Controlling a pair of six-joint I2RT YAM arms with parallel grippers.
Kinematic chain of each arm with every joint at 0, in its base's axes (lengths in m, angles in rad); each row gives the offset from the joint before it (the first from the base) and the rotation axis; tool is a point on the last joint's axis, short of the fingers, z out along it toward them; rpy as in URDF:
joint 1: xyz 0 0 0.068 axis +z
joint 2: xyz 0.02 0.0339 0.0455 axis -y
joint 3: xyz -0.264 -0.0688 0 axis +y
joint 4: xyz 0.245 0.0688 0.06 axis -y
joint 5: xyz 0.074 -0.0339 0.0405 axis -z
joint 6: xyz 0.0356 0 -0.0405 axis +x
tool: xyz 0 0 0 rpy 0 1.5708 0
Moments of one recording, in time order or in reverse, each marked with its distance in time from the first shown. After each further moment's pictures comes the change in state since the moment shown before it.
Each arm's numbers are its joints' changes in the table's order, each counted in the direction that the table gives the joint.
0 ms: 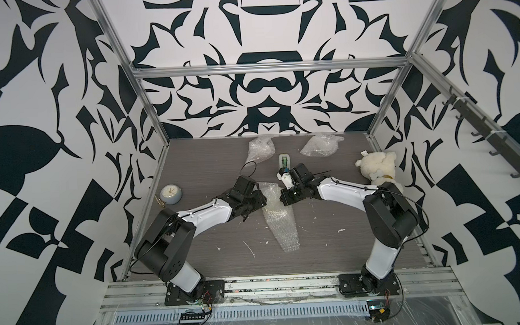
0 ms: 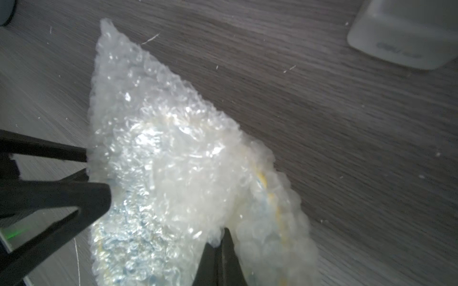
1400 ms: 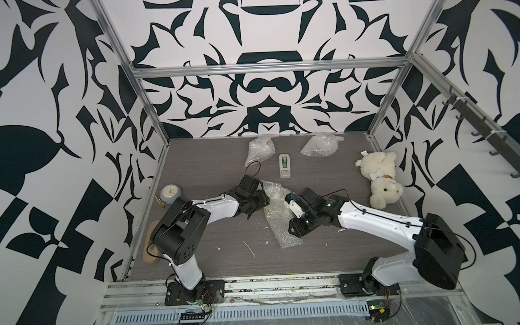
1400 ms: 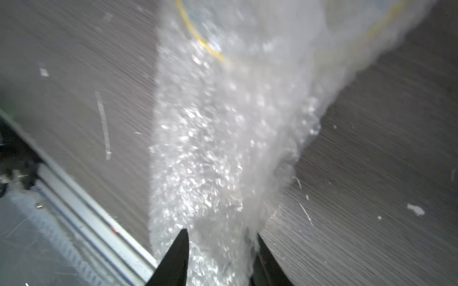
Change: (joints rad) left arm 0.000 -0.148 -0.063 0.051 0.018 0.004; right arm 0.212 0.356 0.262 -0.289 0.095 0.103
